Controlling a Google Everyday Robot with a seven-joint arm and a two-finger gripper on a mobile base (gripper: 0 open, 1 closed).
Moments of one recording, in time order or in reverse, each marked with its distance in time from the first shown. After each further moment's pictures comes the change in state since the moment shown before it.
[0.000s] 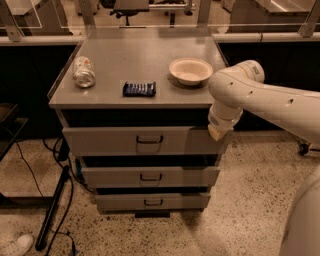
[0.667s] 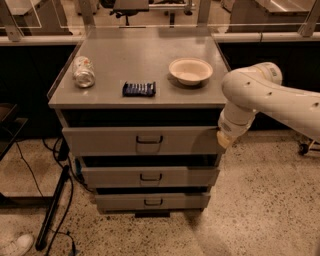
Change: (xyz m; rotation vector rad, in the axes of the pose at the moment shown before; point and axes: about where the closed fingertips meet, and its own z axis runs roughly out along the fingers) arm 0.042 0.008 -0.015 -0.075 0.037 -0.034
